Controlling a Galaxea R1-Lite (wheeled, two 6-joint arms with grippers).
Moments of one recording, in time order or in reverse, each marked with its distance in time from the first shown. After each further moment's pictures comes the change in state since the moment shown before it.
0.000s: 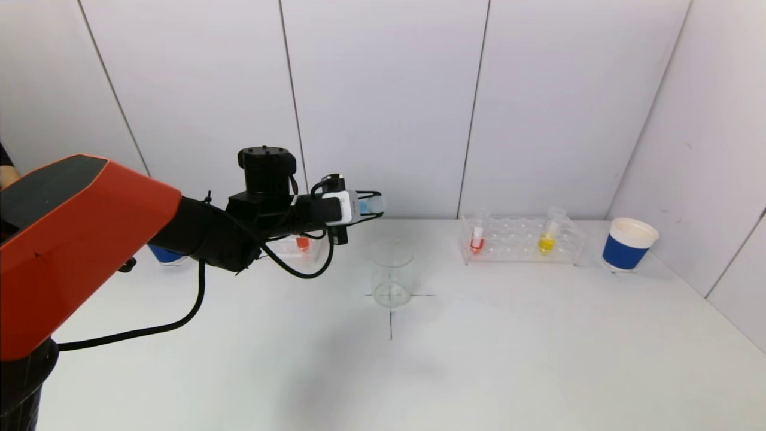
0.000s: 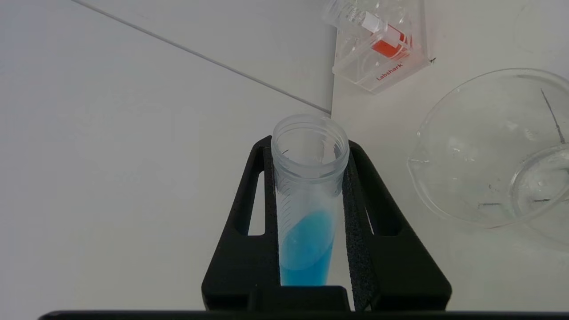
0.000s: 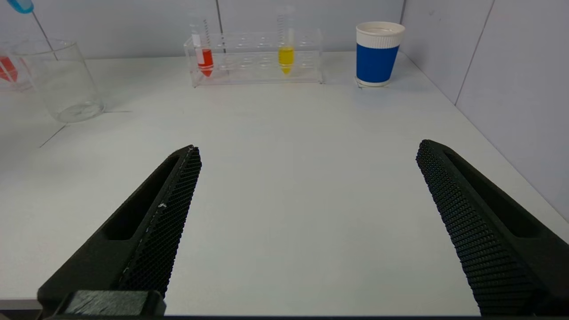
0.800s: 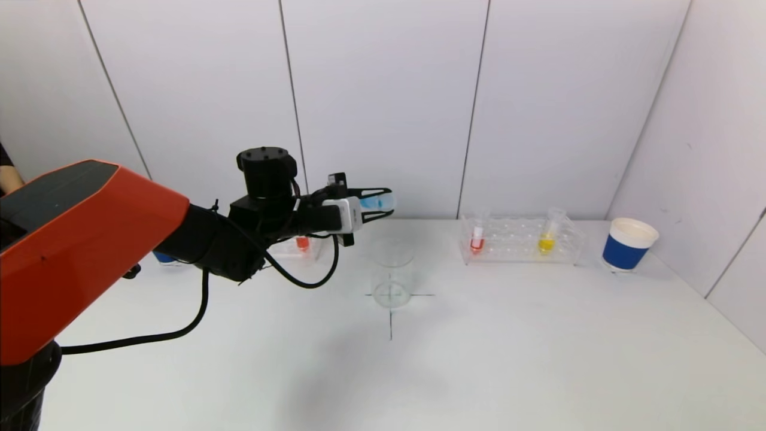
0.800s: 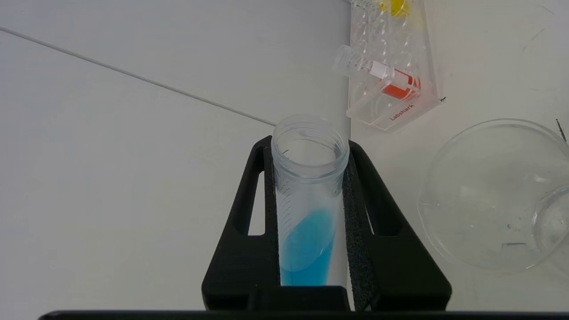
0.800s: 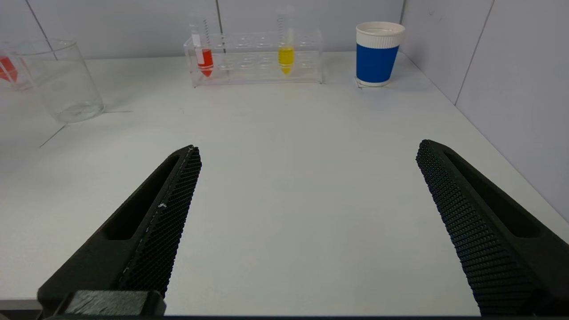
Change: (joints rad) left arm -0.023 0.001 0.053 -0.171 -0.070 0.010; right arm 0.000 0.000 0.000 0.000 -0.001 0.000
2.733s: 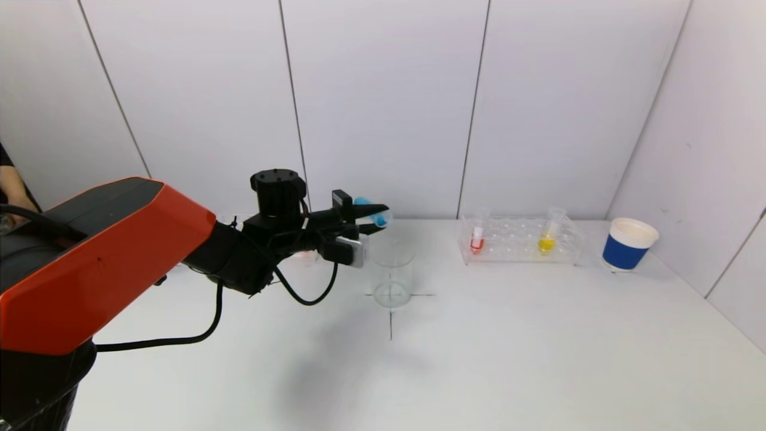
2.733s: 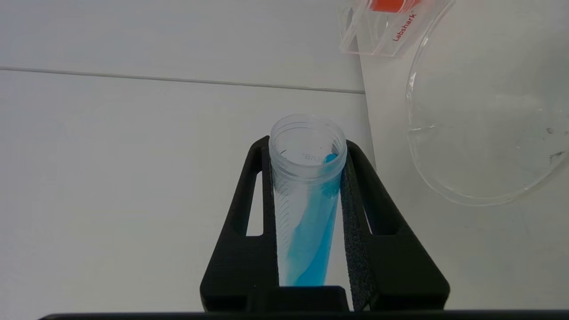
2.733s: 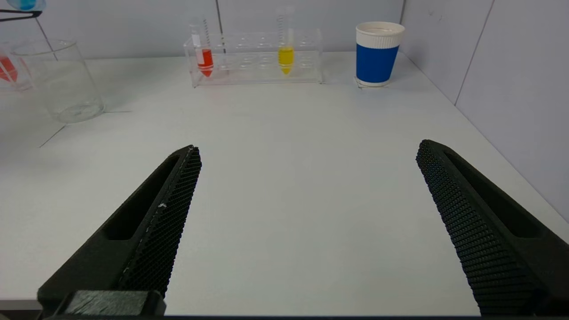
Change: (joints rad) left arm 0.002 0.085 0.007 -0.031 0.103 0.338; right arm 0.000 0.000 0.000 0.000 0.000 0.000
